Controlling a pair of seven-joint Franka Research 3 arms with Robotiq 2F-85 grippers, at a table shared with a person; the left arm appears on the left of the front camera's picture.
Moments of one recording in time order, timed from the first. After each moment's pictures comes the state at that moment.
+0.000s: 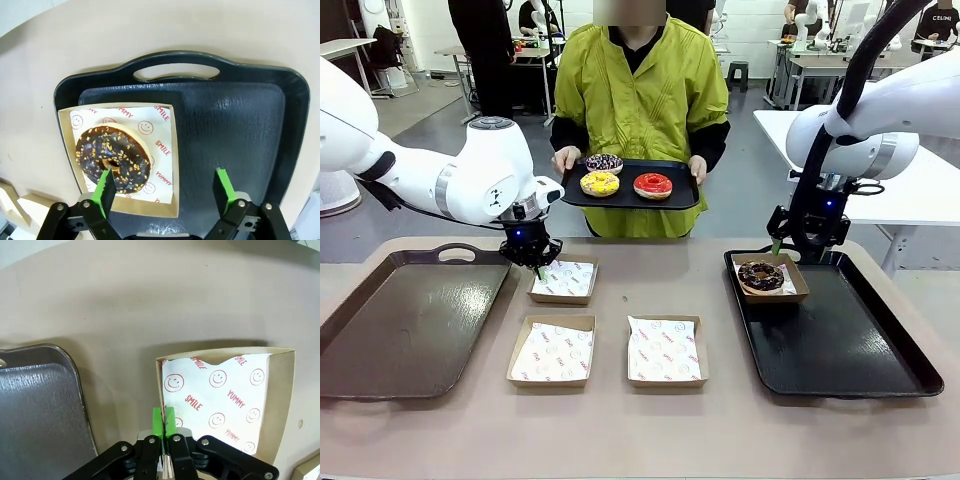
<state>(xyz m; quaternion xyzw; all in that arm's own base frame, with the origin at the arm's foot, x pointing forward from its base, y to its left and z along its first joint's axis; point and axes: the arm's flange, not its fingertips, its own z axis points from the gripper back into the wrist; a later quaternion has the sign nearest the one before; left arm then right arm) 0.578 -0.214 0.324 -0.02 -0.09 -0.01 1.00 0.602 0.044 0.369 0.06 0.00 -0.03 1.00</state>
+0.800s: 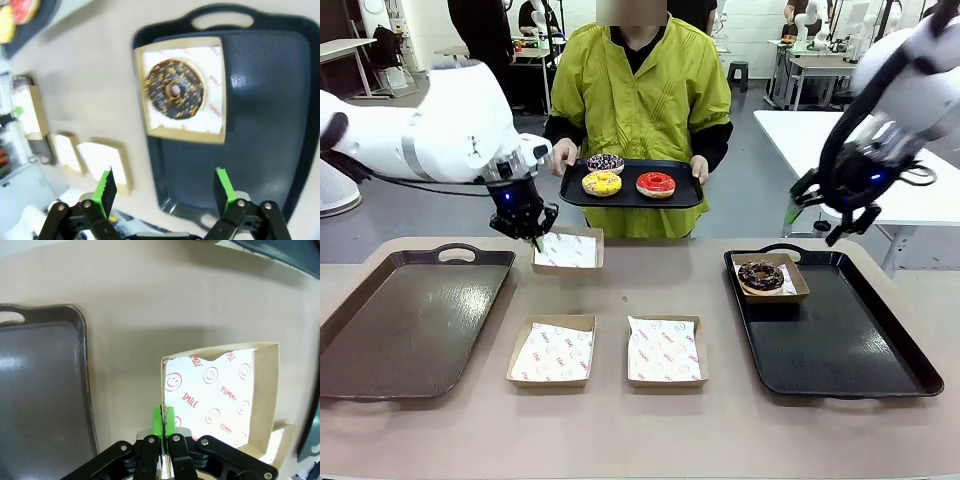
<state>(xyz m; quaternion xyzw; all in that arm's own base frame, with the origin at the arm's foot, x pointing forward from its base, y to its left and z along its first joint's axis) 0.539 -0.215 0.421 -0.08 -0.09 0.04 0.99 0.529 0.004 0.454 0.24 0.00 -0.05 0.97</state>
